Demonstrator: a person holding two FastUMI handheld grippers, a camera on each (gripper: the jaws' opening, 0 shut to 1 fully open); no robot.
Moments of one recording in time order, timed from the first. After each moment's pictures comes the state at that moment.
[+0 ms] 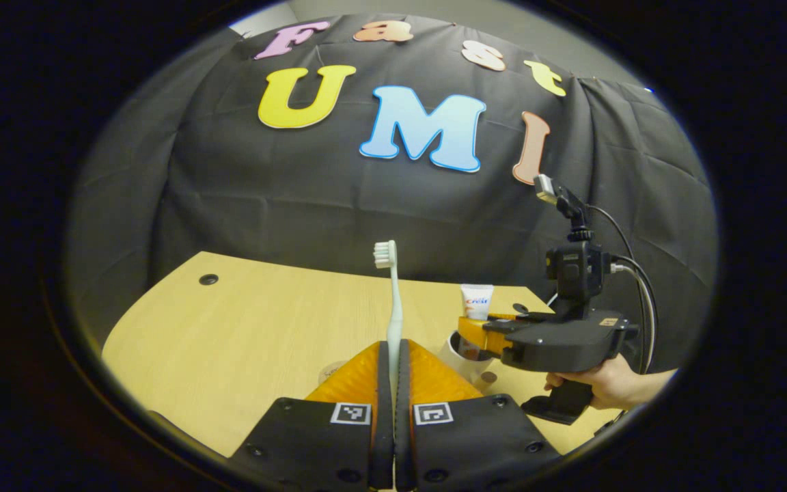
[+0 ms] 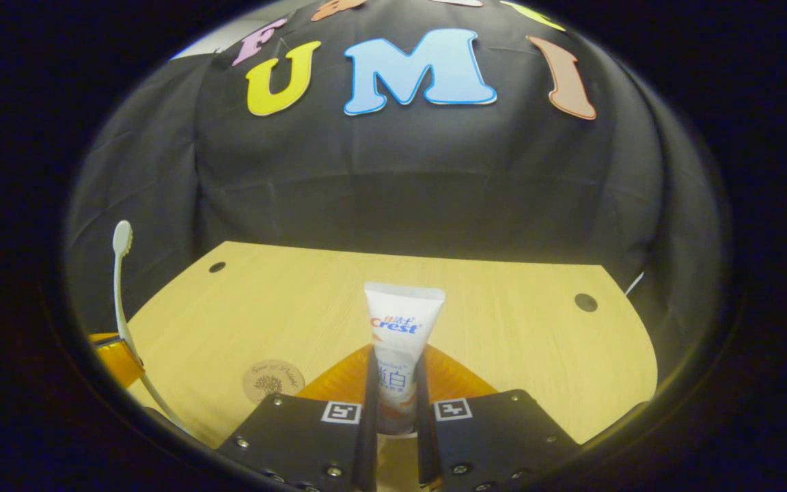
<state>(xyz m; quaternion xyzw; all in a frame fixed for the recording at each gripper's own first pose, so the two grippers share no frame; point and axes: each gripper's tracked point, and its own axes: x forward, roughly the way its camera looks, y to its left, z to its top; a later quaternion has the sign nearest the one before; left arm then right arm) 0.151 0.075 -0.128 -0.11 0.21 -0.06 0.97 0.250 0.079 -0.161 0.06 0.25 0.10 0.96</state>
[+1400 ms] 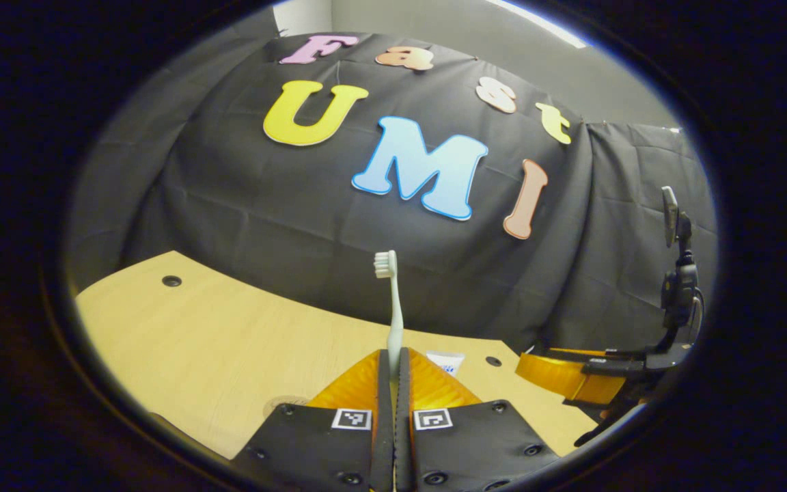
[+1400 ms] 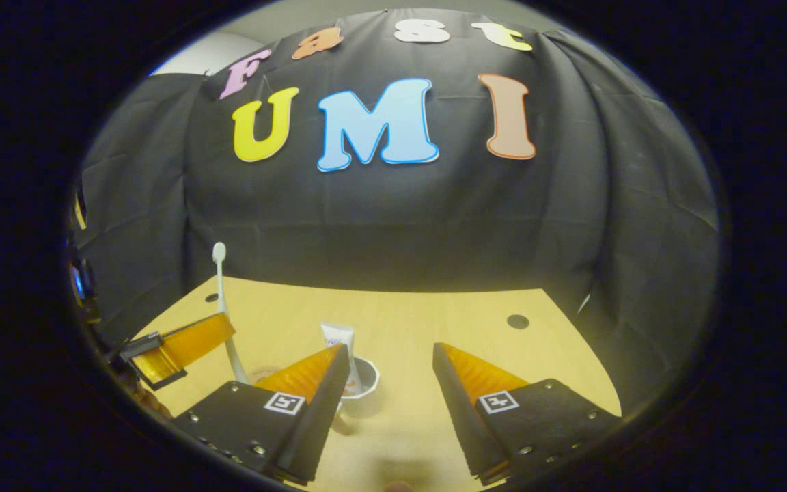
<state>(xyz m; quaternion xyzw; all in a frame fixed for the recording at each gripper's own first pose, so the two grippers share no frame) 0.212 0.036 -0.096 -0.20 0.09 -0.09 0.97 0.164 -0.008 -0.092 0.08 0.18 0.03 0.98</state>
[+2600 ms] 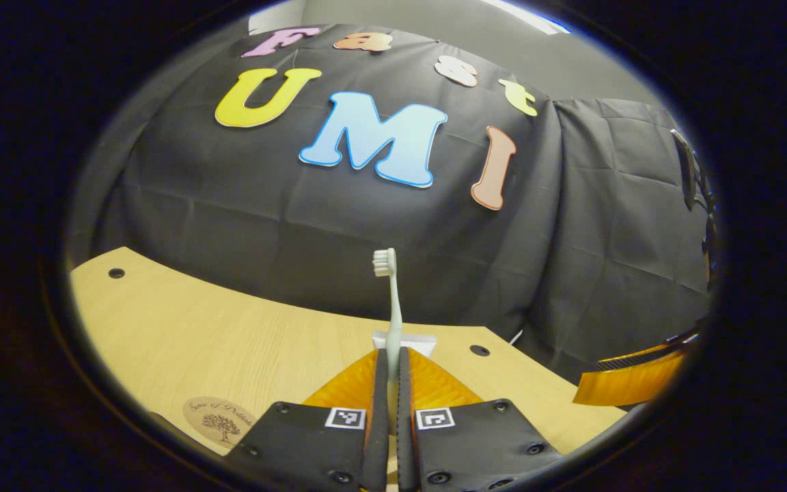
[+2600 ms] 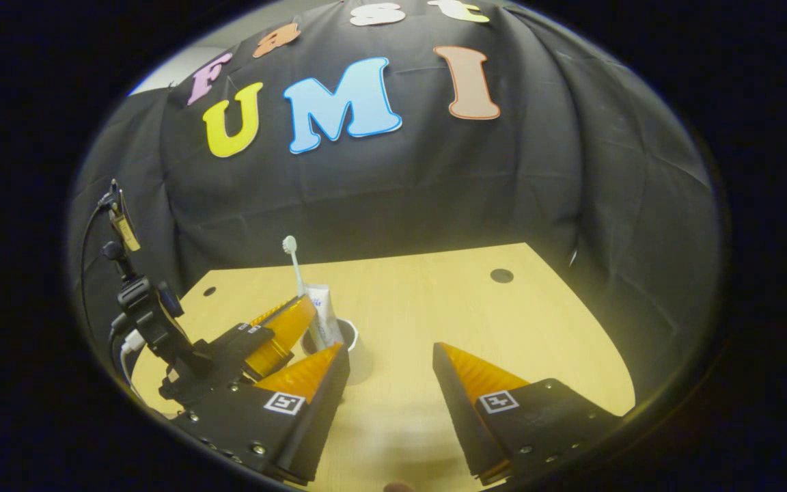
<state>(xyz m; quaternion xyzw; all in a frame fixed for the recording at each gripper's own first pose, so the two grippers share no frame) 0.267 -0.053 -0.169 -0.16 0.10 -0.15 0.97 0.133 -0.023 -0.123 0.13 0.24 0.02 0.96</state>
